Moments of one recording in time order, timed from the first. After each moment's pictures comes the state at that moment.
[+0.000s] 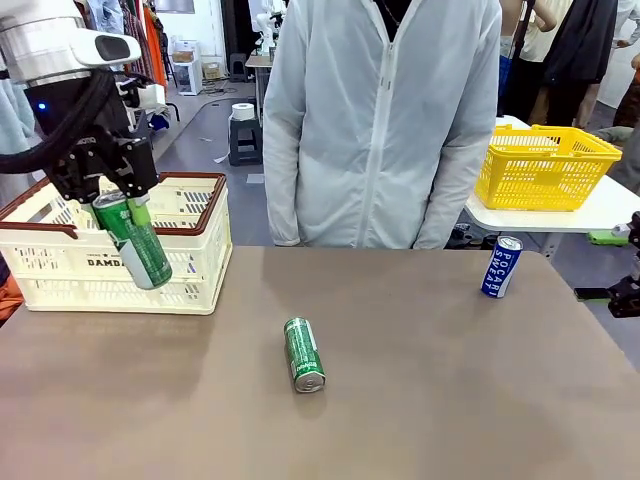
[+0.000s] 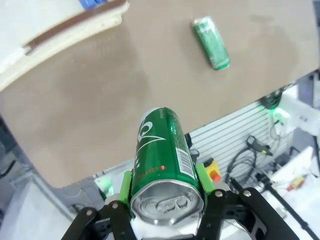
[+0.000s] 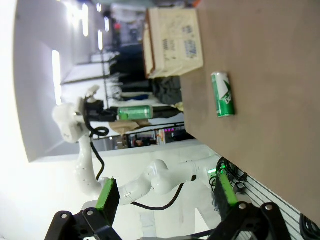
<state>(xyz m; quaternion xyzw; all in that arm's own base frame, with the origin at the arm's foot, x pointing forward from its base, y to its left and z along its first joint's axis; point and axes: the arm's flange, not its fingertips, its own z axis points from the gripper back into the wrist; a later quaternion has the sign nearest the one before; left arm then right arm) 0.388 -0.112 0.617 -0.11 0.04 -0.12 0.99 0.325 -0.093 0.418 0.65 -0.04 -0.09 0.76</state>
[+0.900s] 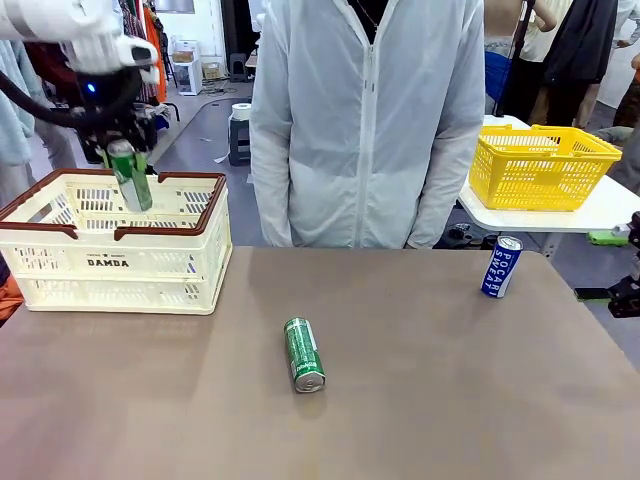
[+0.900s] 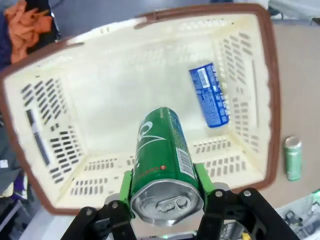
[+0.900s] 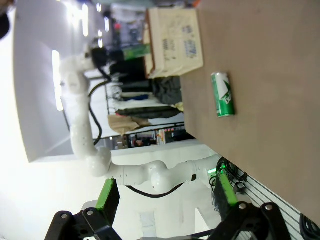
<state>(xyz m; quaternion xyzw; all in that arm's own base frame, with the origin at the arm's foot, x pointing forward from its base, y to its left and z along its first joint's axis) 0.619 -0.052 0.565 0.02 -0.03 -0.05 1.00 0.325 -0.093 0.418 0.65 -0.04 -0.09 0.76</state>
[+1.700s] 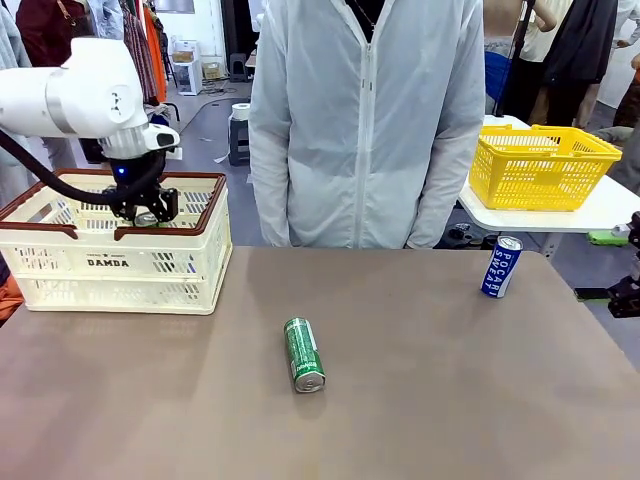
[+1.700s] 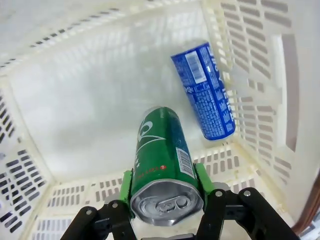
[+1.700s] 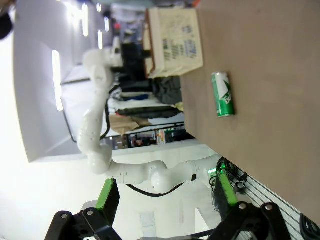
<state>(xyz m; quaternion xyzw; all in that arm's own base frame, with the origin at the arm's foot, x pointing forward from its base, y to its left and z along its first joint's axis) 0.613 -0.062 0.444 -0.02 0.00 -0.09 1.00 0.325 -0.093 0.418 0.65 -0.04 -0.09 0.76</state>
